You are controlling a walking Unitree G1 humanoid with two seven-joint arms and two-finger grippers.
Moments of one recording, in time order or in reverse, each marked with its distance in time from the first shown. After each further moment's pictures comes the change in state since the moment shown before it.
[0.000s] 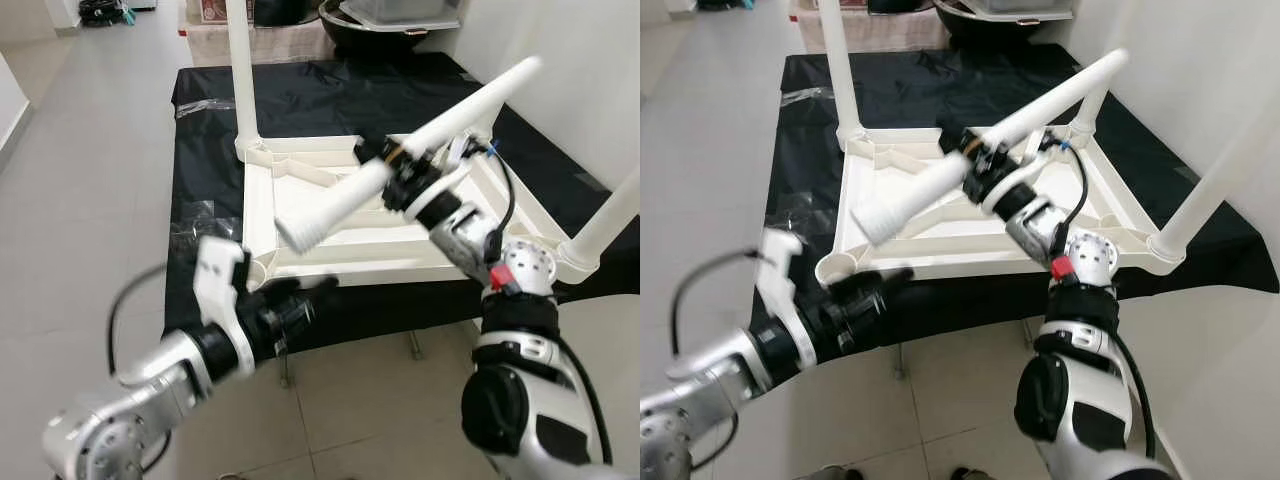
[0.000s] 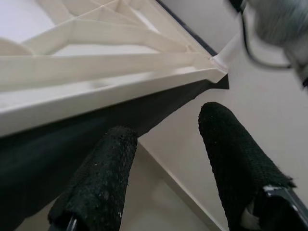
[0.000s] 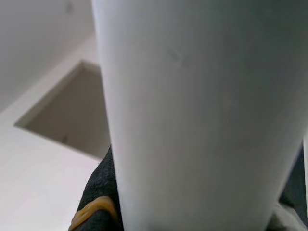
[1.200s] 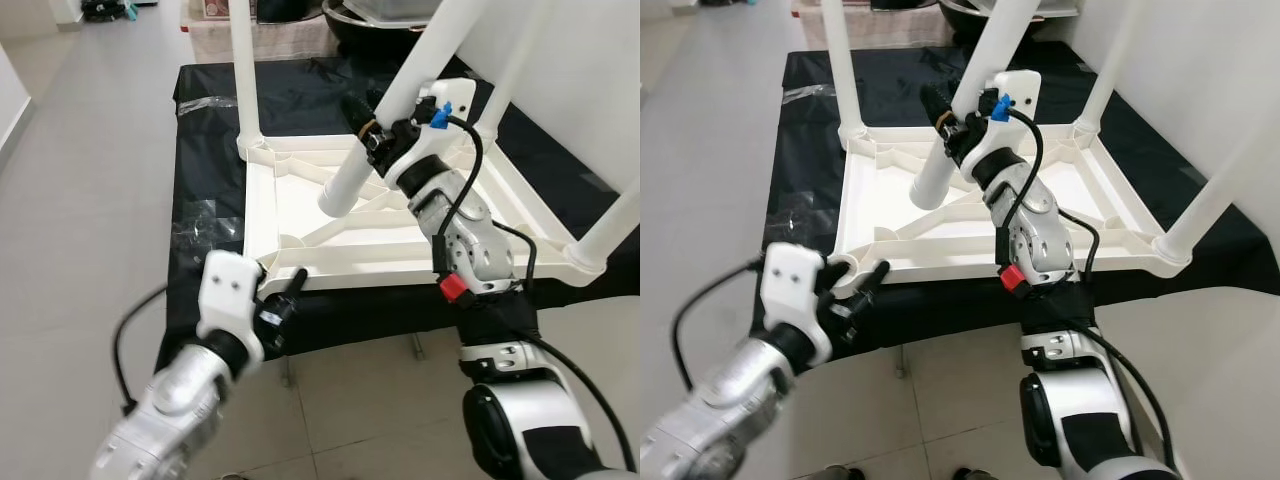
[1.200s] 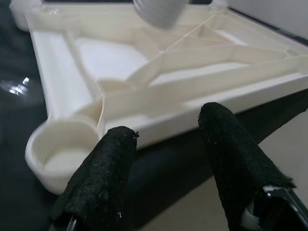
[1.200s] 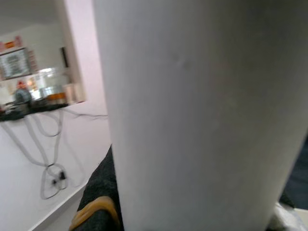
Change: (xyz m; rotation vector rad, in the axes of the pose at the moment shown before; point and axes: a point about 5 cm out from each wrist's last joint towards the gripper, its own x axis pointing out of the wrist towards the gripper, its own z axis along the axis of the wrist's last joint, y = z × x) left arm 0.011 -0.008 -0.016 0.313 -0.107 0.345; right arm 0.022 0.023 -0.028 -1.223 -0.098 -0.063
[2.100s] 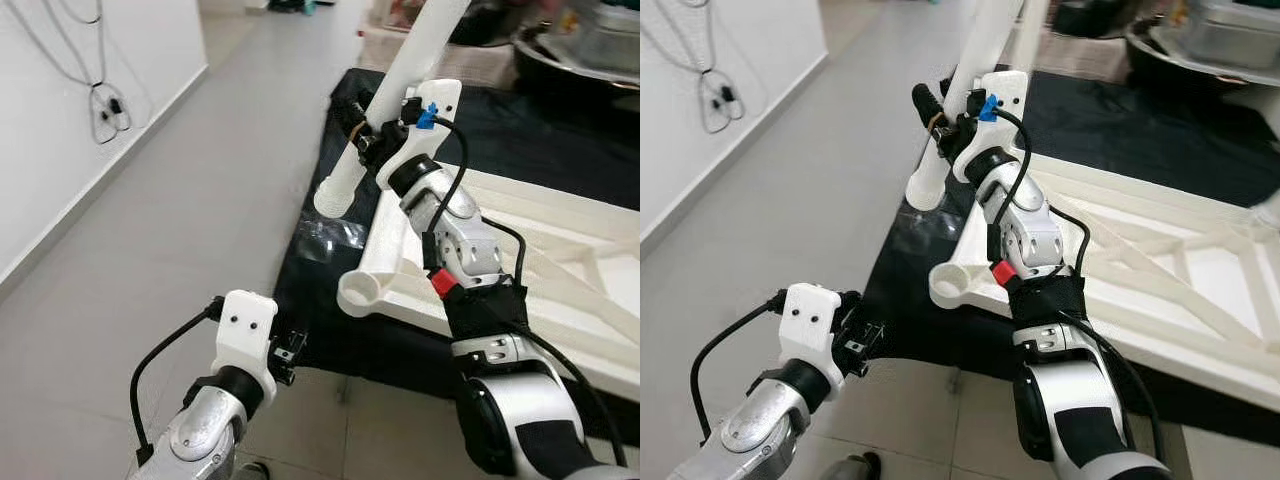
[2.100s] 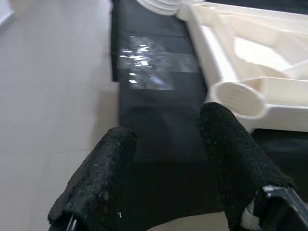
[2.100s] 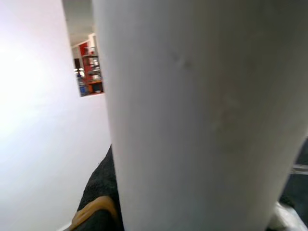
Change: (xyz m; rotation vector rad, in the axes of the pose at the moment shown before) left arm -0.011 -0.006 -0.020 0.021 0.001 0.056; right arm 0.003 0.005 -0.012 -0.019 0.047 0.037
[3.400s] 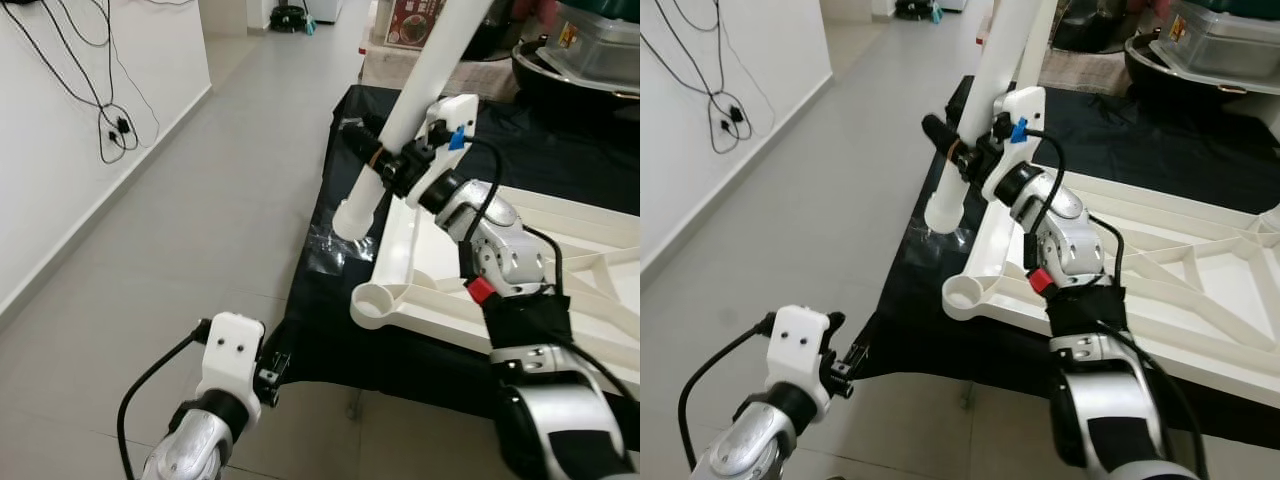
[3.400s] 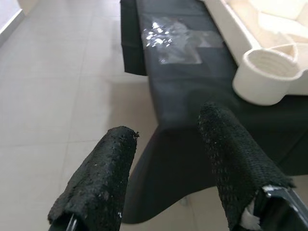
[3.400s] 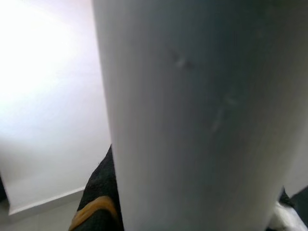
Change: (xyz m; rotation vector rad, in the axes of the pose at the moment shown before) left arm -0.014 0.014 -0.020 0.042 0.067 0.048; right arm -0.027 -0.031 0.006 -0.058 0.123 0.259
